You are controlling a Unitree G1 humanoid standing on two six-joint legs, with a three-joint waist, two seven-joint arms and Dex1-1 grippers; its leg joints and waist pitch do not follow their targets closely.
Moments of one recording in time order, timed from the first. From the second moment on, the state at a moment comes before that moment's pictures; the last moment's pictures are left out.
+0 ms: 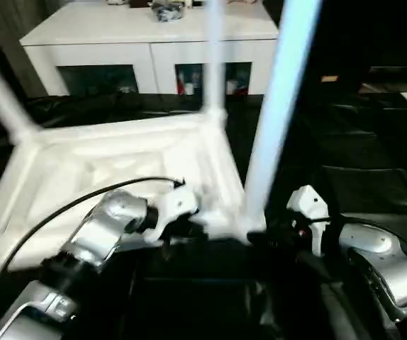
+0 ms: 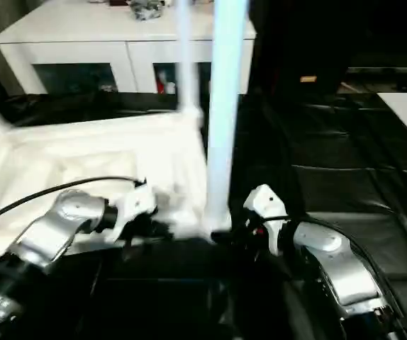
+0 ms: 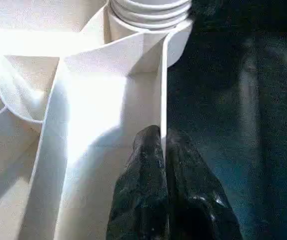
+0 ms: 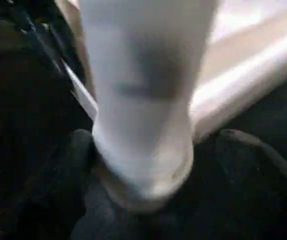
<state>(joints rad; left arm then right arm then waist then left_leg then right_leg) -0.48 0.43 -0.42 0.29 0.02 0.28 -1.21 -0.17 -0.54 0.20 0.02 0.22 0.27 0.89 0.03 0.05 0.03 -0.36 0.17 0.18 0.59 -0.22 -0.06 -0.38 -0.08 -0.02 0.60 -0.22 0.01</state>
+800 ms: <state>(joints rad) -0.48 0.46 -0.43 0.27 0.01 0.29 -1.23 -0.19 -0.52 0.21 0.03 0.24 0.32 0.94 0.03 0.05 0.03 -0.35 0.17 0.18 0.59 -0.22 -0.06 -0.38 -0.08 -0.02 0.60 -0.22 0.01</state>
